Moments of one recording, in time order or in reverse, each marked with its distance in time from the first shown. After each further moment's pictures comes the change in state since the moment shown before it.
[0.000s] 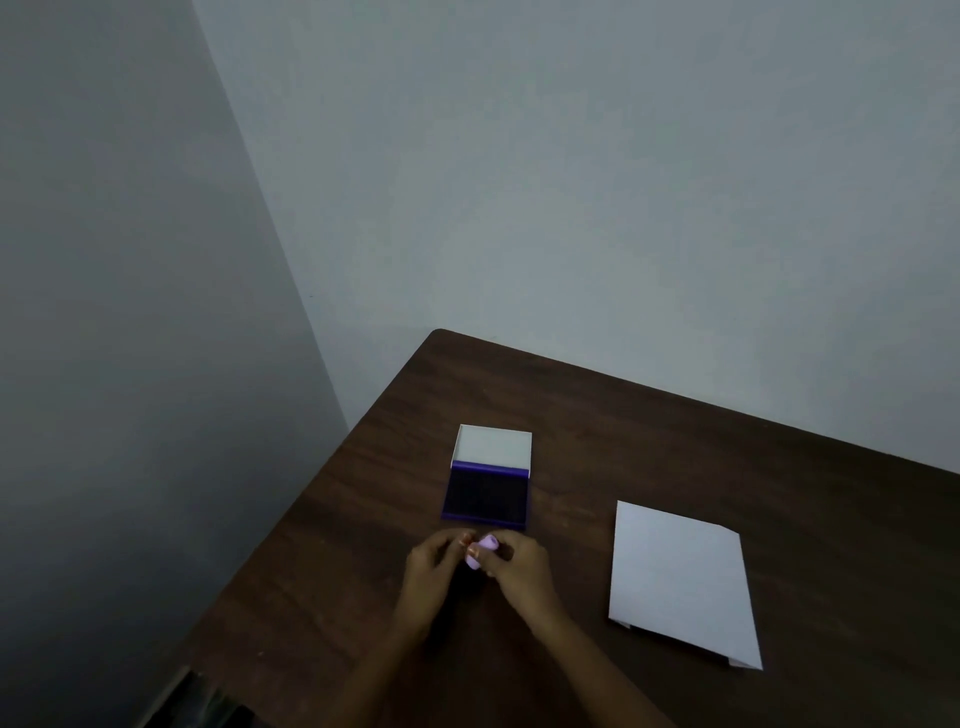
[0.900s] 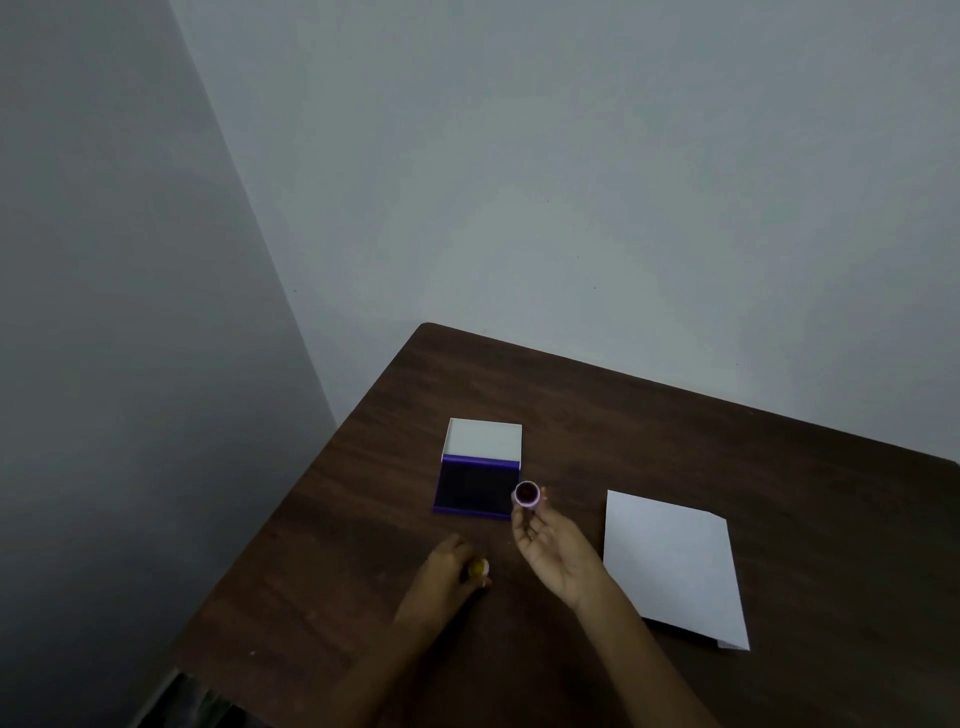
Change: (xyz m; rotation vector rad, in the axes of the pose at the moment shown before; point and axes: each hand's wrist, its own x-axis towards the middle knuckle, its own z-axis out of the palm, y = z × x) left_hand 0.011 -0.010 0.007 0.781 -0.235 0.219; right_hand 0.005 -0.015 -0.047 1.416 -0.008 0.381
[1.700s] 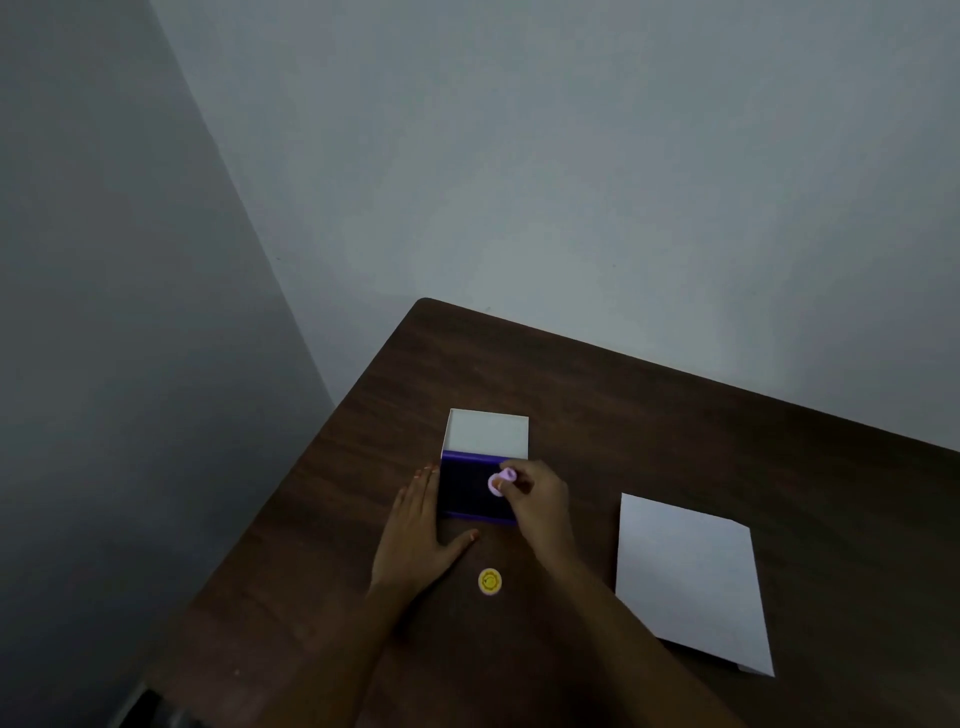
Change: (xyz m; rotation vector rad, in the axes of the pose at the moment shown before) left_hand 0.049 -0.045 -0.012 0.140 0.278 -0.004; right_hand 0.059 0.003 0.024 -1.448 0.168 -0.704
